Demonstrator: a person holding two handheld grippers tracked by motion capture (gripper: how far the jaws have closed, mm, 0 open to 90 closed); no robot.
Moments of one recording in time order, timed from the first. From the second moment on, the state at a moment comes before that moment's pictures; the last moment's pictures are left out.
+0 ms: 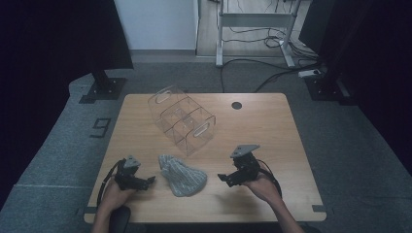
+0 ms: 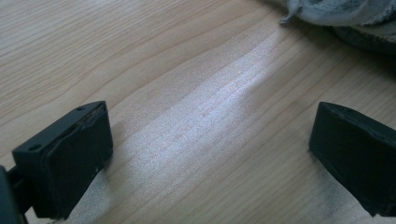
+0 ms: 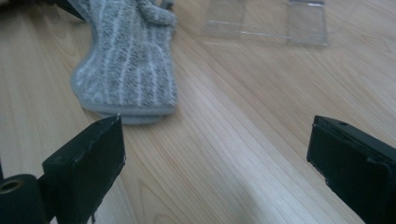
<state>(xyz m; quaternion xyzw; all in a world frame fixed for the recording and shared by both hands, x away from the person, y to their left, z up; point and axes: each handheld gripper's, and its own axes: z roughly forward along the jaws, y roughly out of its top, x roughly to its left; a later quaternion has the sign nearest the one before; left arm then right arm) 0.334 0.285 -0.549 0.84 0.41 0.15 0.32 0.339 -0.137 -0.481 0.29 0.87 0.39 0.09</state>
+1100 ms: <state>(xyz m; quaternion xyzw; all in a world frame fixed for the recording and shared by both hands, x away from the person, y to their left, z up) 0.335 0.285 -0.549 0.84 0.41 0.15 0.32 0.354 -0.054 -0.489 0.22 0.89 0.40 0.04</state>
